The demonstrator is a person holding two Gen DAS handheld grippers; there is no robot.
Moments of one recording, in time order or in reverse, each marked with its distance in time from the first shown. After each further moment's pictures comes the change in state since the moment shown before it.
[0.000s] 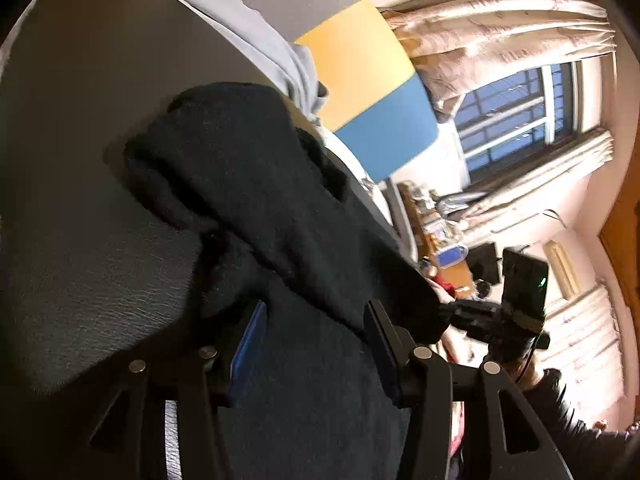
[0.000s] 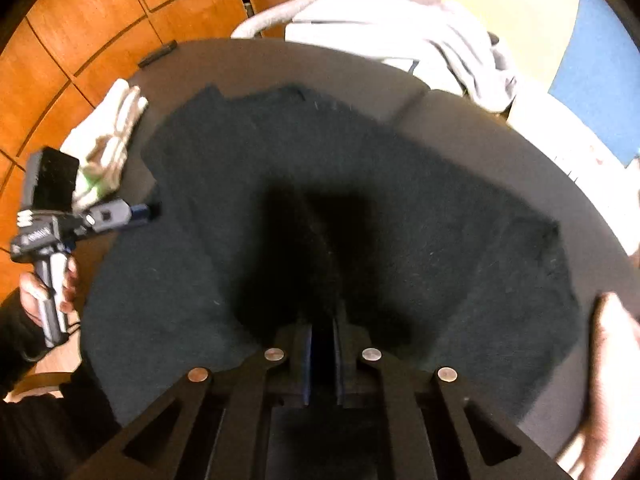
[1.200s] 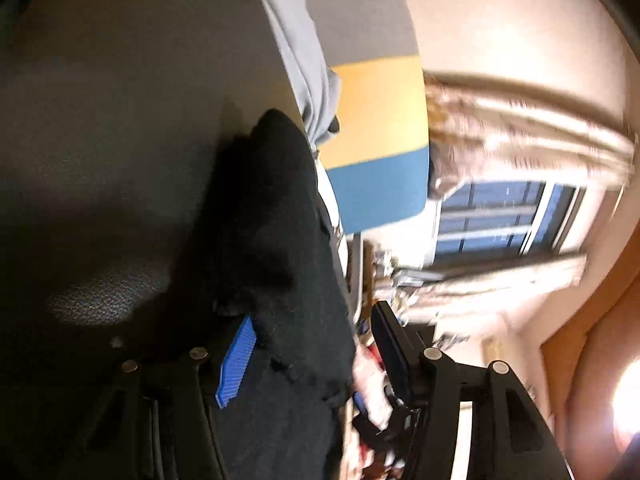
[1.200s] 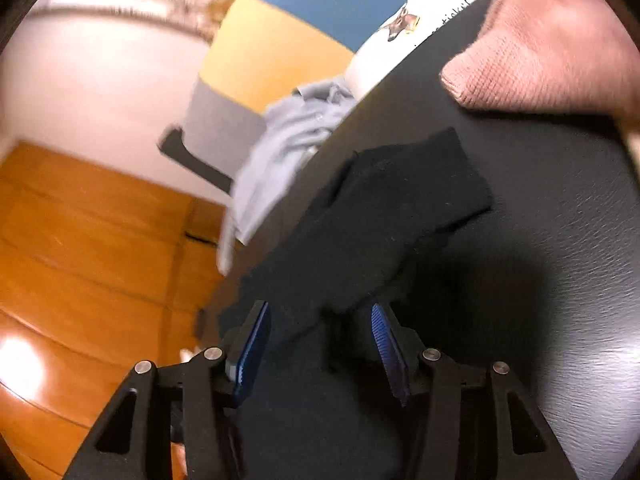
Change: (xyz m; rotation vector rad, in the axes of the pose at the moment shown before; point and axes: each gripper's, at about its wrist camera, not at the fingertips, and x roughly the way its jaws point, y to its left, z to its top) left arm 0.035 0.030 0.026 -0.441 -0.161 -0.189; right arm -0.034 -0.128 -0.171 0.996 -0.600 0.450
